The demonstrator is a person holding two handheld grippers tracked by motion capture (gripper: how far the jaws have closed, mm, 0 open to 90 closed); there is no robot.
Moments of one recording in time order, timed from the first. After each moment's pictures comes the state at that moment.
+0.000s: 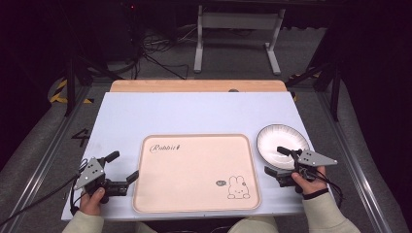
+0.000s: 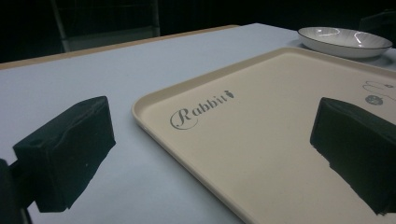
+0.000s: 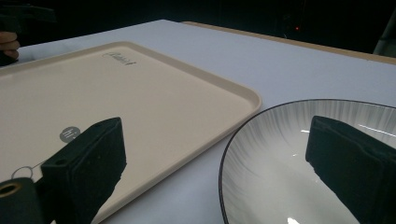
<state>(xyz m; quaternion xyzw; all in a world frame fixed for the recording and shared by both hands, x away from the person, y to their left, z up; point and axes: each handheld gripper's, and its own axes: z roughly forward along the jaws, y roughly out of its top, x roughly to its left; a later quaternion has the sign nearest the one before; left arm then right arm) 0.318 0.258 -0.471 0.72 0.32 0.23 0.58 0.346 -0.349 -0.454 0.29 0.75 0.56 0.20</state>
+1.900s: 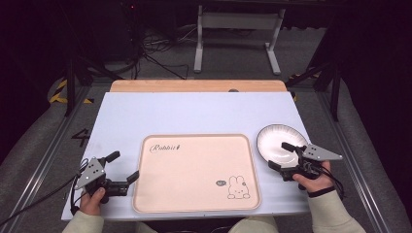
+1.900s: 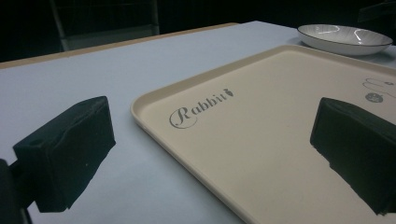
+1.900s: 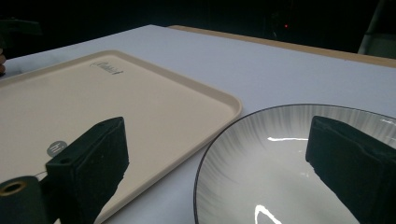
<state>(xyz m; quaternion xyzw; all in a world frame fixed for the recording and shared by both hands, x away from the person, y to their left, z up) 0.318 0.257 -0.471 0.72 0.32 0.23 0.57 0.354 -0.360 -0.442 0.32 0.74 0.56 0.20</state>
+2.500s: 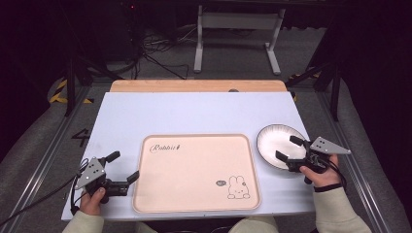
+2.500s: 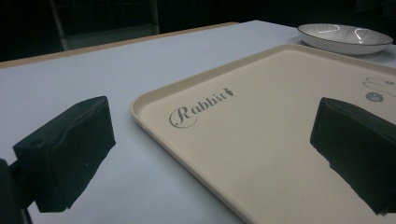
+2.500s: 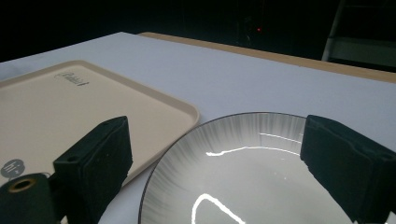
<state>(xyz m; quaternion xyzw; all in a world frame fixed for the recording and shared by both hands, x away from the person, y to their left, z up) 0.319 0.257 -0.471 0.72 0.32 0.23 0.57 0.366 -0.378 -0.431 0.34 0.73 0.55 0.23</state>
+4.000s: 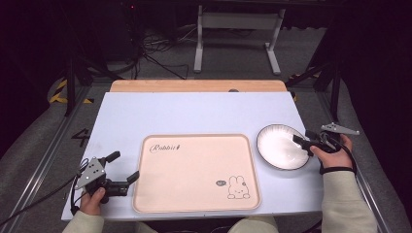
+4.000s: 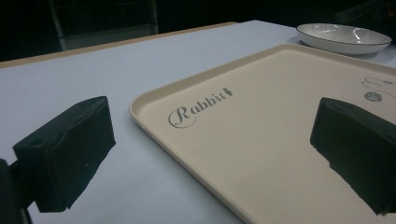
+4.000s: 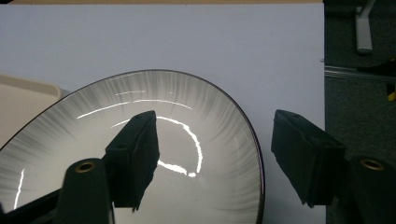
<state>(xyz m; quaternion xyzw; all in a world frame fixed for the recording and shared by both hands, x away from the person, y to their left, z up) 0.319 0.257 -0.471 0.72 0.31 0.23 0.57 0.415 -0.434 -0.432 0.52 0.70 0.43 0.23</state>
